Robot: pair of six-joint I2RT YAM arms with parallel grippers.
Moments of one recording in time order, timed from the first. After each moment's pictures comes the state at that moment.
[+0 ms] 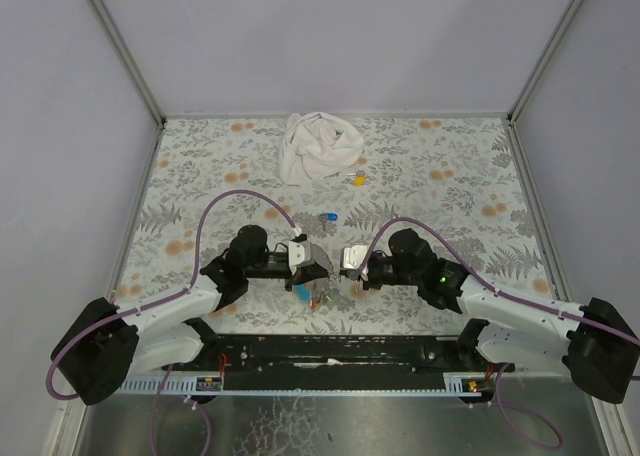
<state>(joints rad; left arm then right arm) -0.71 1.08 0.38 0.39 0.76 0.26 0.91 1.04 0.51 0.08 -0.41 -0.50</state>
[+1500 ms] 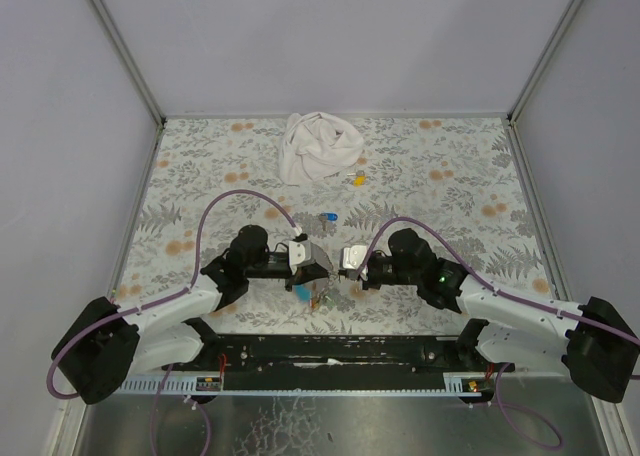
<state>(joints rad) -0.71 1.09 0.38 0.39 0.75 0.25 0.91 1.05 0.51 0.09 -0.42 -0.50</state>
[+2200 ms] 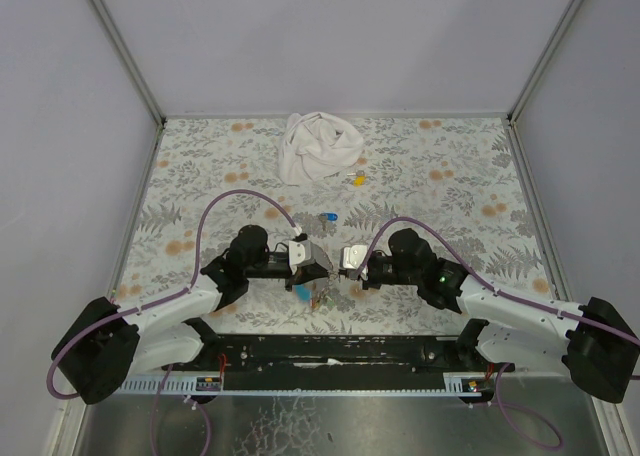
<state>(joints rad) -0.71 1.09 0.38 0.39 0.75 0.25 0.91 1.04 0.51 0.09 -0.41 -0.50</state>
